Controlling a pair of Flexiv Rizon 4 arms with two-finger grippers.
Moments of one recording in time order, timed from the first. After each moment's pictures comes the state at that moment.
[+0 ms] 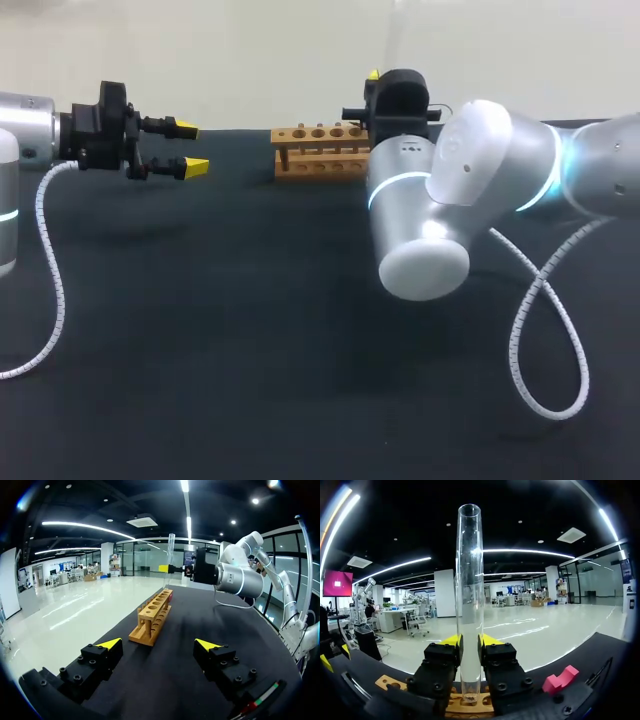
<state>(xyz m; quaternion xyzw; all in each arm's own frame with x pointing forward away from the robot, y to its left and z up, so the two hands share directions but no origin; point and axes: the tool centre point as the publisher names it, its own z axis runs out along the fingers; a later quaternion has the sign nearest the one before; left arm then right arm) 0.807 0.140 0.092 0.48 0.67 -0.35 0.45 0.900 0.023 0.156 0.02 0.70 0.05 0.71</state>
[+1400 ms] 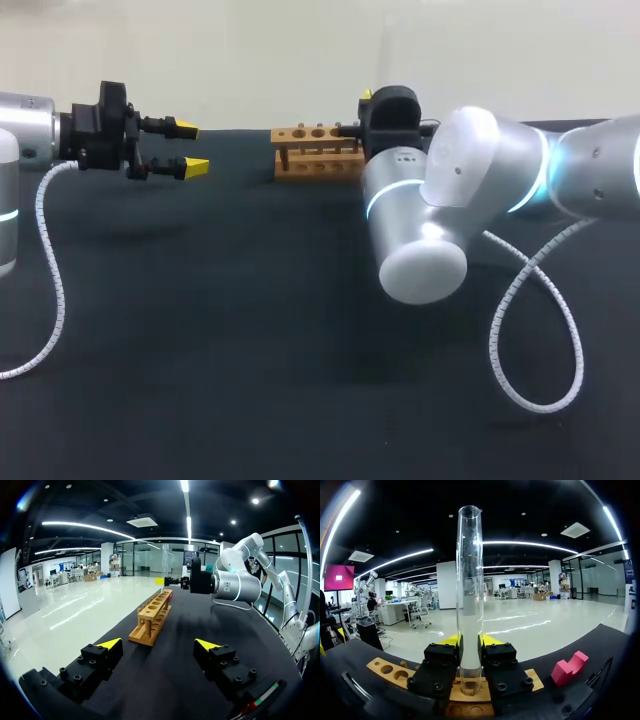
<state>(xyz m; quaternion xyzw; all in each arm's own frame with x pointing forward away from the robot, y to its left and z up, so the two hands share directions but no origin) 0.807 0.140 0.092 0.48 0.67 -0.35 0.45 0.906 0.032 0.113 0.01 0.73 0.05 0.68</state>
